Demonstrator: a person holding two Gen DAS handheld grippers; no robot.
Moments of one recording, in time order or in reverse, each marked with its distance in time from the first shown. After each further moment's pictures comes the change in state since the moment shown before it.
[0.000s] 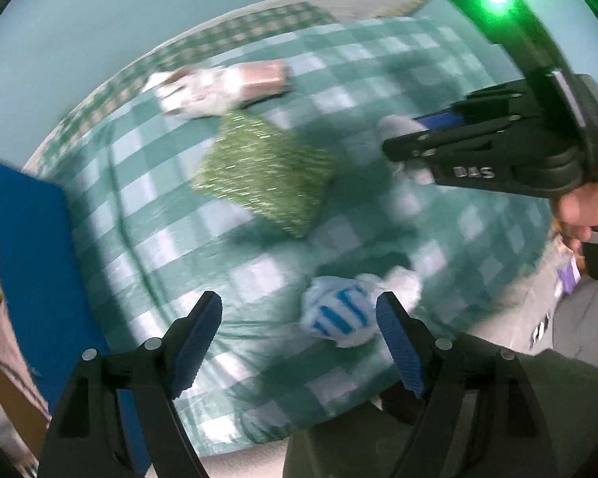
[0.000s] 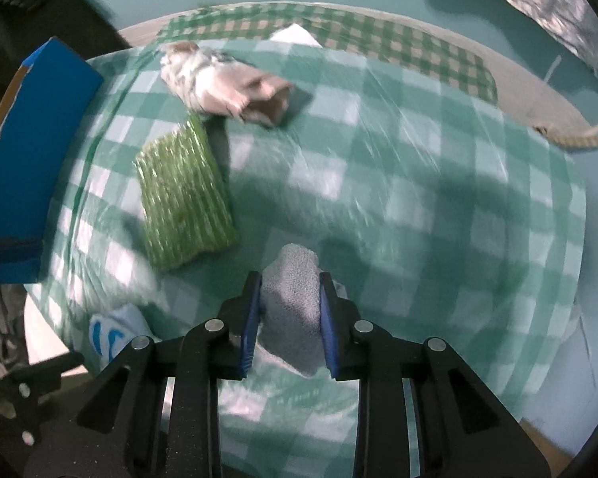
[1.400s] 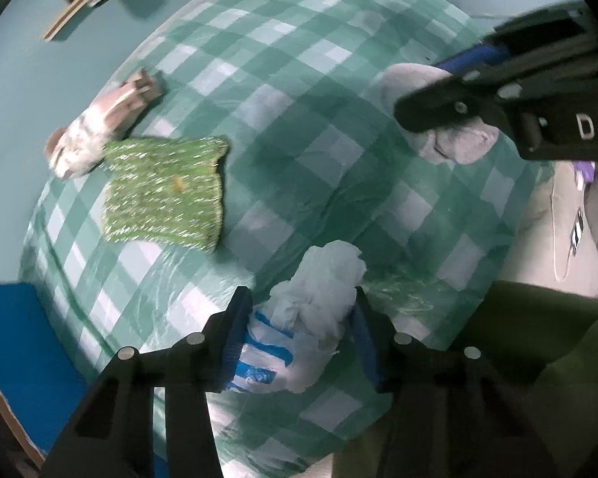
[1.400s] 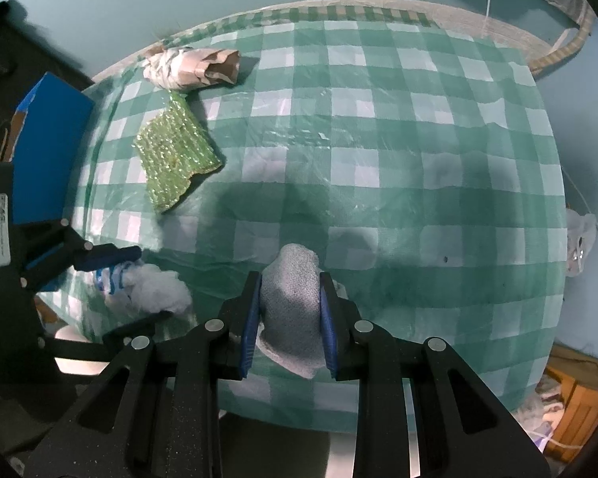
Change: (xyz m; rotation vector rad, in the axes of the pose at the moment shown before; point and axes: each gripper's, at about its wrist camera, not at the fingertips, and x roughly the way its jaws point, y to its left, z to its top) left arm 0.057 -0.083 -0.005 0.419 0.030 0.057; right arm -0.035 -0.014 -0.078 0.225 -0.059 0.027
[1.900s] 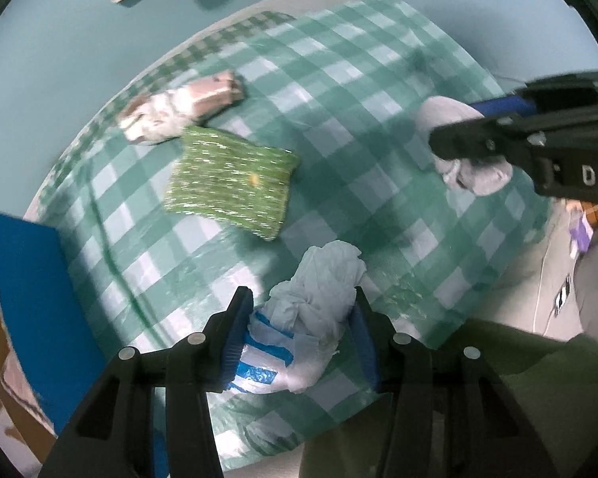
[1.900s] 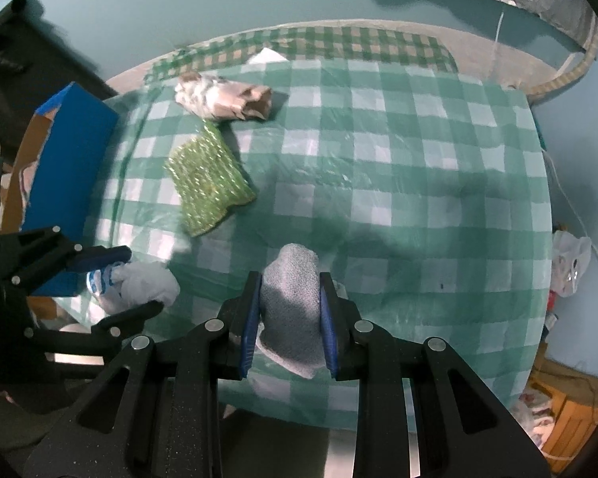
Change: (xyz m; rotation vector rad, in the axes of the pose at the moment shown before) left arm -0.044 0.043 -0.013 -0.222 -0.066 -0.014; right arm -0.035 0.022 0.018 -0.047 -0.038 0.005
